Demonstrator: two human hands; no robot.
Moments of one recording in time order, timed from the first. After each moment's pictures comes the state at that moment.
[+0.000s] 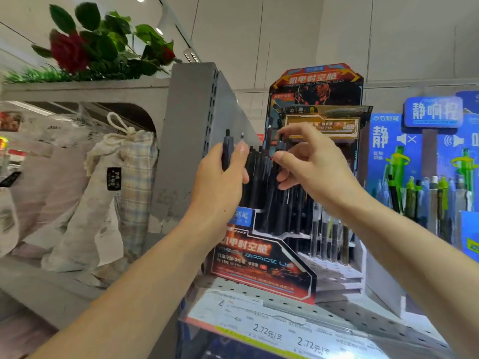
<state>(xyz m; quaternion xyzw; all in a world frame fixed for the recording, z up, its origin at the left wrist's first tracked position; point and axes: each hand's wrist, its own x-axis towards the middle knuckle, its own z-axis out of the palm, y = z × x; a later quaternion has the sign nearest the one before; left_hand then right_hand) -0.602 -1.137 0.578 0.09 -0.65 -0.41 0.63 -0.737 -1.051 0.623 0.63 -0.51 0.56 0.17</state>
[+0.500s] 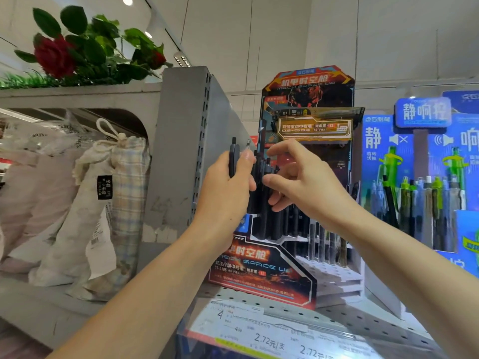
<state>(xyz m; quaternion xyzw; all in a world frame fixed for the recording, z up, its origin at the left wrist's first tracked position) -0.610 -1.131 0.579 0.07 -0.67 -0.42 0.61 -0.735 -1.049 0.609 0.64 -0.55 0.51 0.15</state>
